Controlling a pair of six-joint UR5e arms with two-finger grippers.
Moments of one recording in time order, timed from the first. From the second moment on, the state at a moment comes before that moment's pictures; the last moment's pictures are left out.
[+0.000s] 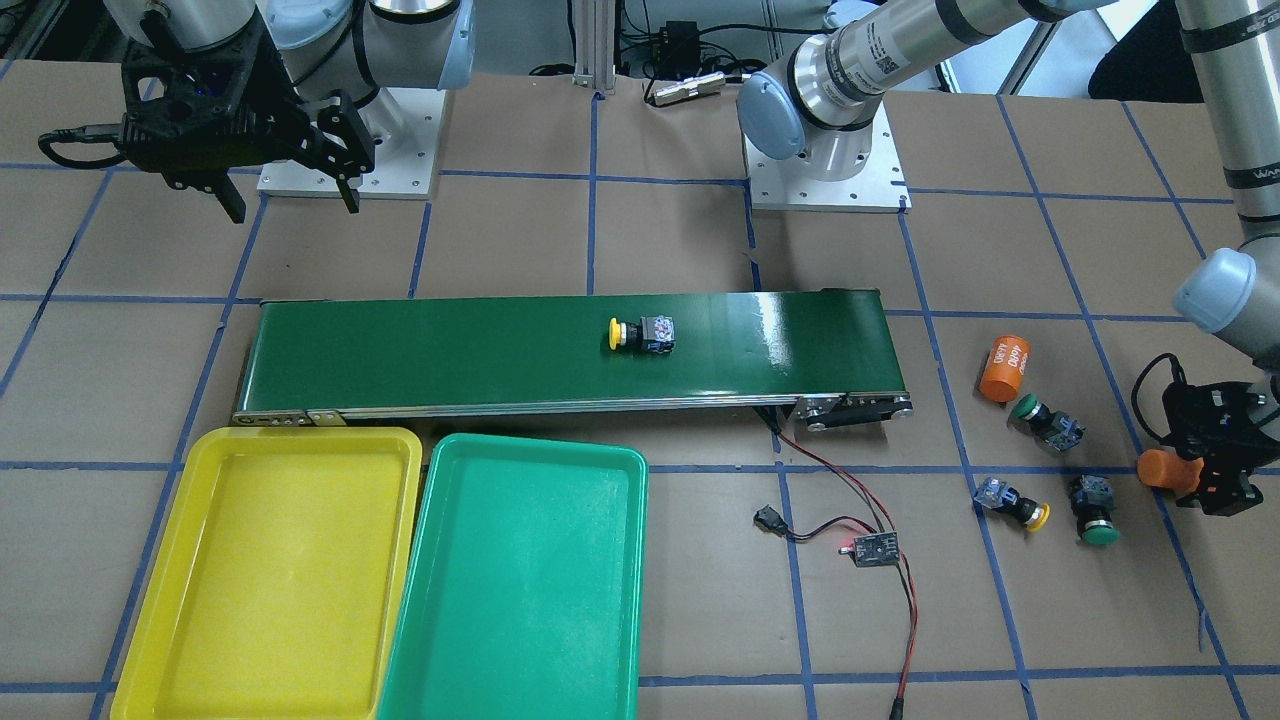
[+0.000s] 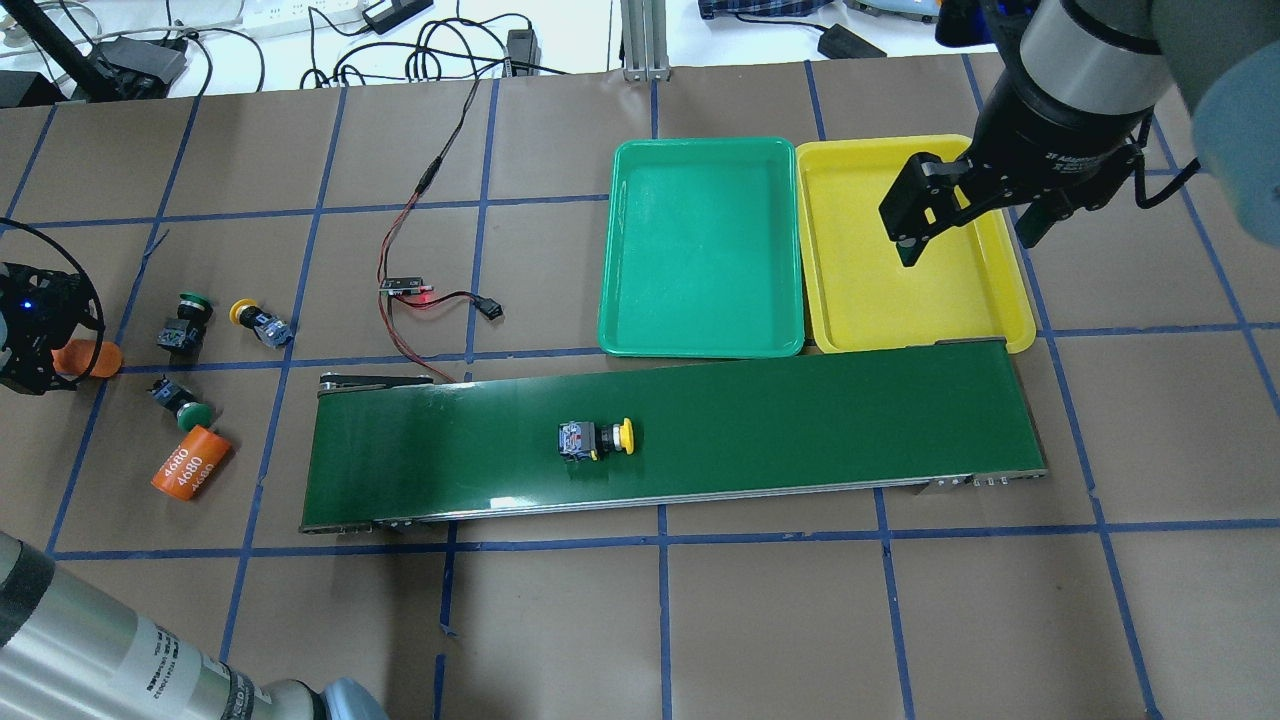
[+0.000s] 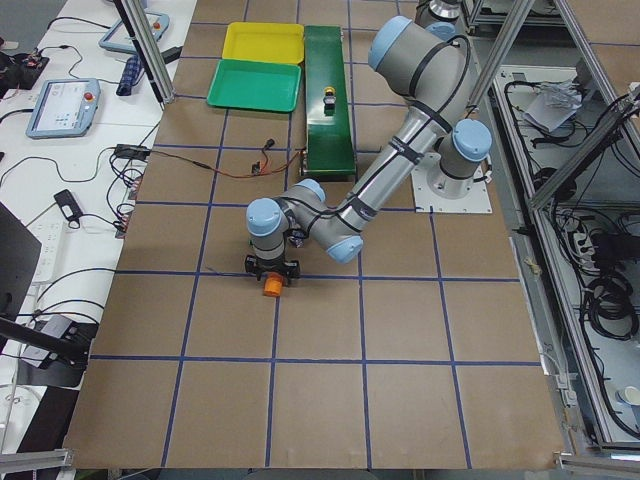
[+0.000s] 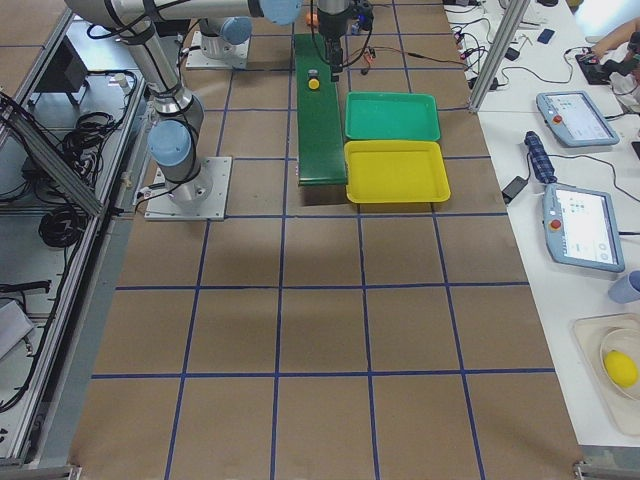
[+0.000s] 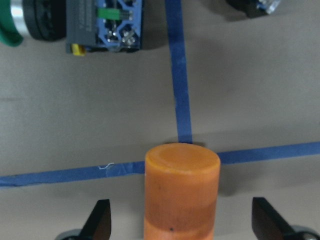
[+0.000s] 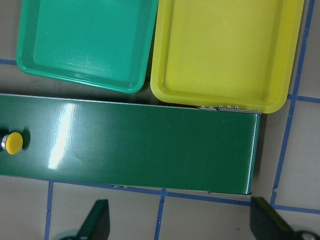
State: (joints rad) left arm -0.82 -2.18 -1.63 -0.83 1.65 2.45; right arm 1.56 -1.67 1.61 -1.55 -1.56 -0.14
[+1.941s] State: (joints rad) left arm -1.62 -1.61 -2.14 -1.09 1.65 1.38; right arm 1.57 -1.53 1.68 -1.56 -1.63 -1.01
